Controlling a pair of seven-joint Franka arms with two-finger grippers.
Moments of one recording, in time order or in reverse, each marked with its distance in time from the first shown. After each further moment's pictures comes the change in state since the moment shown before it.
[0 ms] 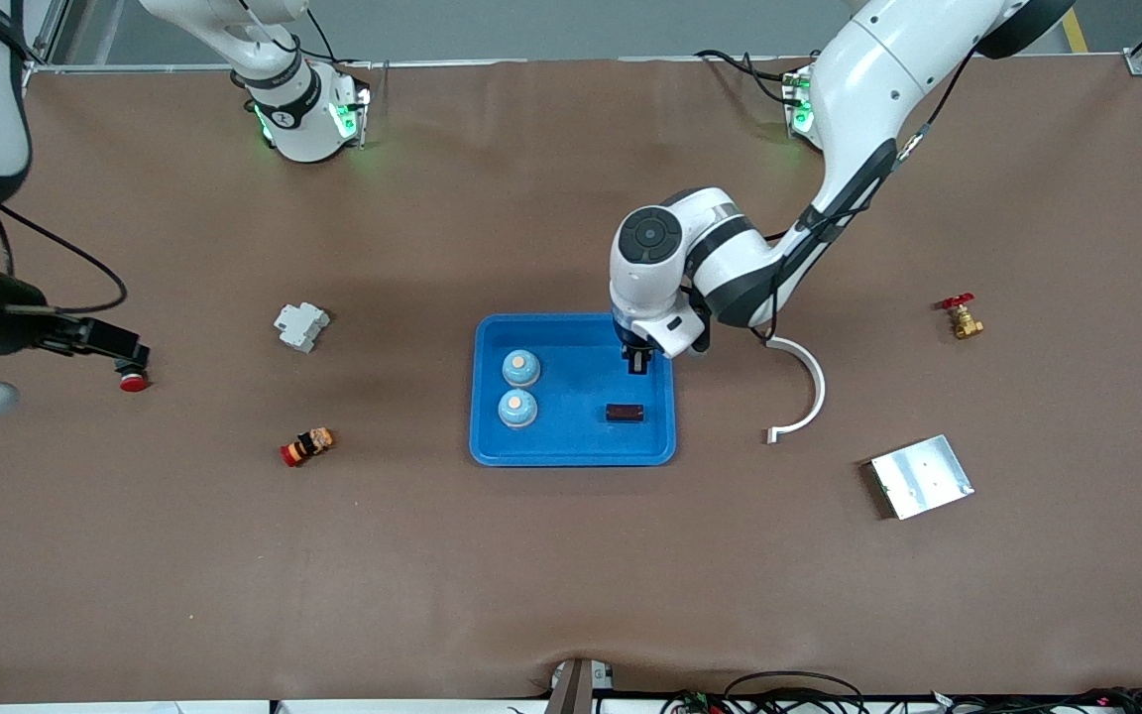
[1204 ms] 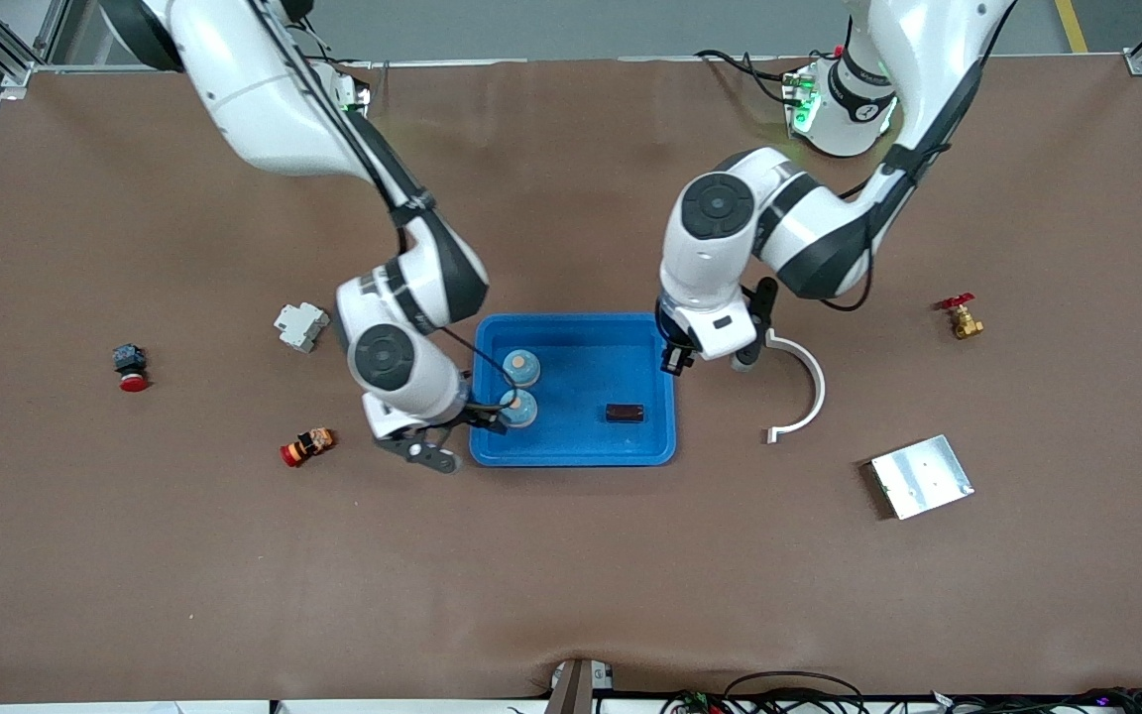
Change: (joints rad) left arm 0.086 -0.180 -0.015 -0.013 -0.108 -0.103 0.395; right arm 0.485 0.481 0.002 0.009 0.088 0.488 0.595
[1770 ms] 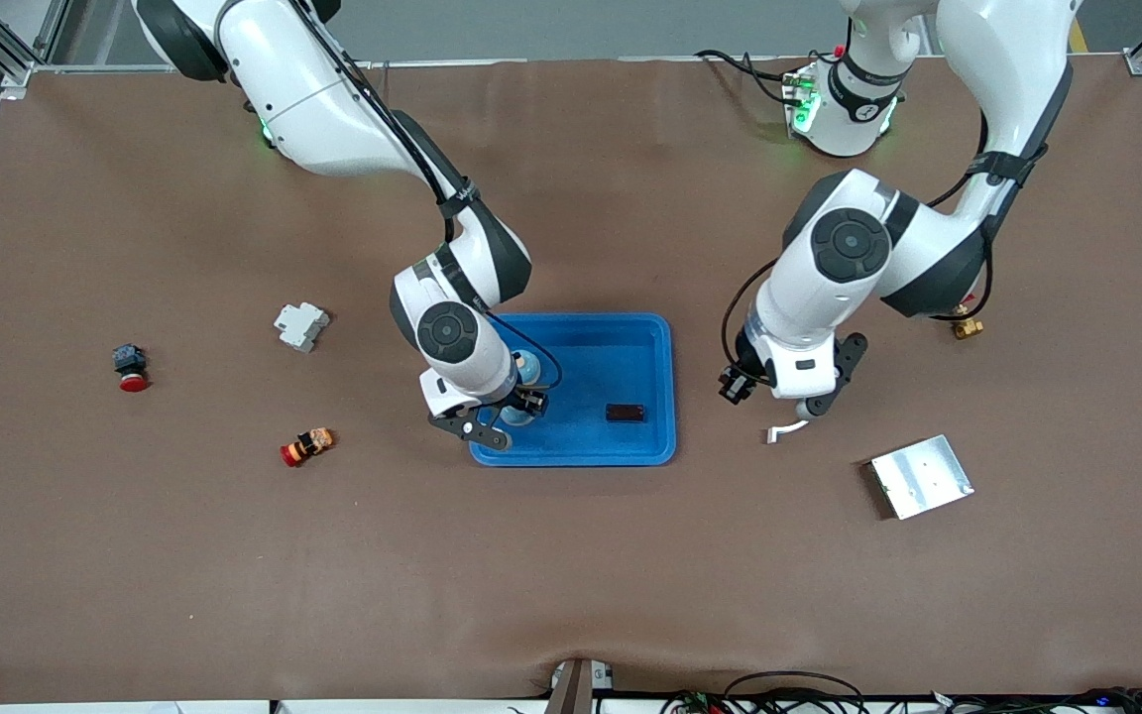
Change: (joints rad) left arm 0.175 -0.075 -0.001 0.001 -0.195 0.030 0.566; right arm 0.147 0.112 0.018 -0.024 0.002 0.213 0.209
